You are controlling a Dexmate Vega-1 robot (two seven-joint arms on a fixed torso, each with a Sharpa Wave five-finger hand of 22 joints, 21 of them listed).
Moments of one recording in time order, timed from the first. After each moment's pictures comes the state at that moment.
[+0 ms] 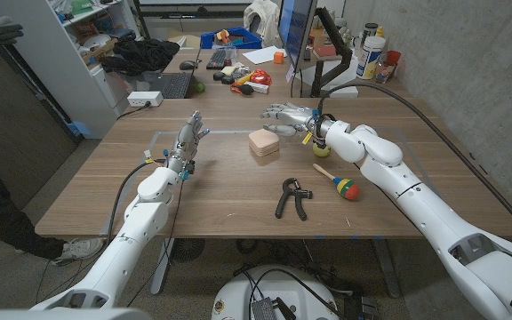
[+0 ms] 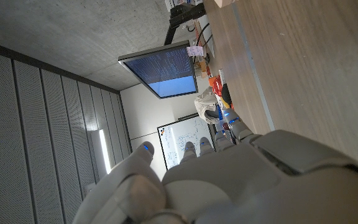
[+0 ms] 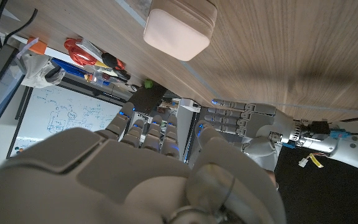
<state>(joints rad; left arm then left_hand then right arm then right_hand) 0.95 0.34 0.10 -1.36 -0.42 -0.21 -0.14 0.12 0.12 0.34 0.15 0.25 -0.16 -0.11 0.19 0.18 -0.16 -0.04 0.19 0.18 -0.17 -0.02 0.19 0.18 -0.17 -0.03 0.74 0.18 -0.70 -0.44 -0.44 -1.63 -0.95 0.30 0.27 0.29 0.18 0.41 0.07 0.18 0.17 -0.05 0.19 0.19 0.08 -0.04 0.21 0.18 -0.05 -0.03 0.19 0.17 -0.15 -0.04 0.71 0.18</state>
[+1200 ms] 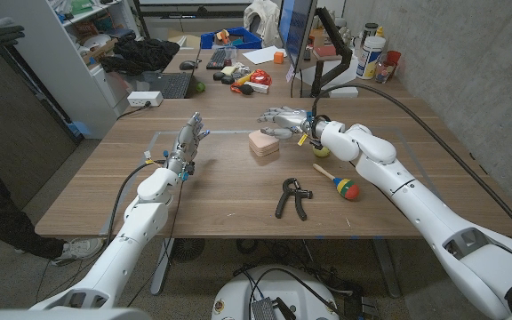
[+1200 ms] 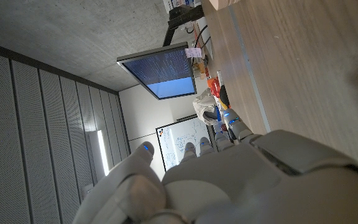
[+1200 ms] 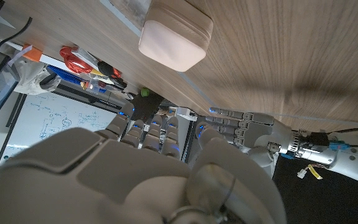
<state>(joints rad) 0.95 0.34 0.10 -1.34 -0.43 -0.21 -0.15 0.12 0.12 0.33 0.15 0.25 -0.17 -0.11 0.19 0.18 -0.17 -0.04 0.19 0.18 -0.17 -0.01 0.19 0.18 -0.17 -0.03 0.74 0.18 -0.67 -0.43 -0.48 -1.59 -0.97 0.30 0.30 0.28 0.17 0.40 0.09 0.18 0.18 -0.10 0.19 0.19 0.09 -0.05 0.21 0.18 -0.06 -0.04 0.19 0.17 -0.15 -0.04 0.70 0.18</state>
